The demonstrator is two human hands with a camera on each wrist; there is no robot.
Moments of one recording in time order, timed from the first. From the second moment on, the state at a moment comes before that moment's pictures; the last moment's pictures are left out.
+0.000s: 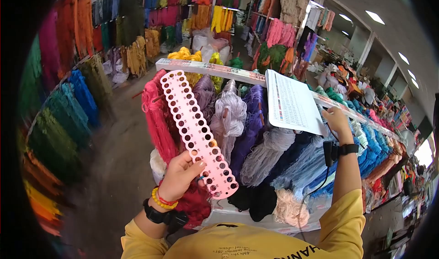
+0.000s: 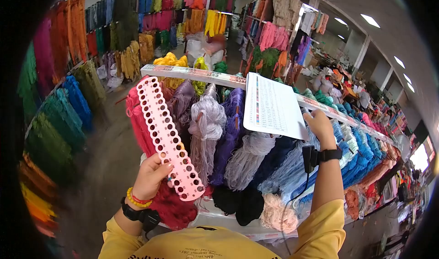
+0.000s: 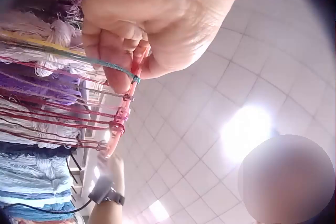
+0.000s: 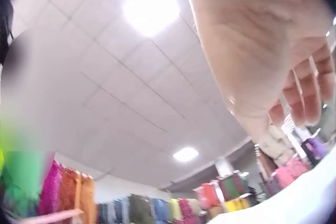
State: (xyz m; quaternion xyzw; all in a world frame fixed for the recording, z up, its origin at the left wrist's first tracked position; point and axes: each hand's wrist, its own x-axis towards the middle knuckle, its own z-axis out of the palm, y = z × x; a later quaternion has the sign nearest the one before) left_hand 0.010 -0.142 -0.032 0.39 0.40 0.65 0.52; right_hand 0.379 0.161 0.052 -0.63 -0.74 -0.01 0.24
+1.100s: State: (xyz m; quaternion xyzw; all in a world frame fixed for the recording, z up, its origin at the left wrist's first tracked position) left_hand -0.074 -0.454 -0.067 0.21 0.49 0.83 0.16; right_hand 0.218 -0.119 0.069 -0.29 -0.79 -0.03 0.53
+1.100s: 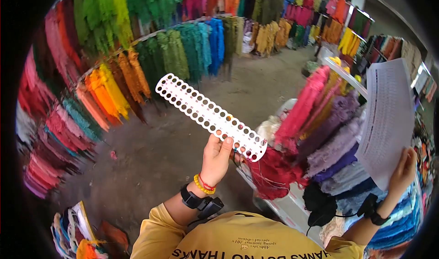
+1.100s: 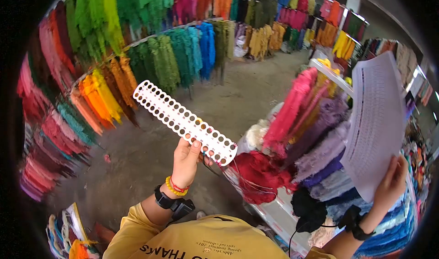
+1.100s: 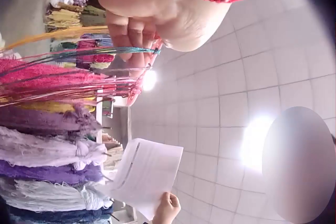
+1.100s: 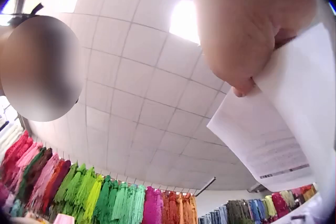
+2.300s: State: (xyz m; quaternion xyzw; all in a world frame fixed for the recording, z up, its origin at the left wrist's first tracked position) left_hand -0.330 -0.735 -0.110 0.00 0.58 0.81 -0.08; right_hand -0.385 -0.415 -0.113 0.02 -0.64 0.74 0.22
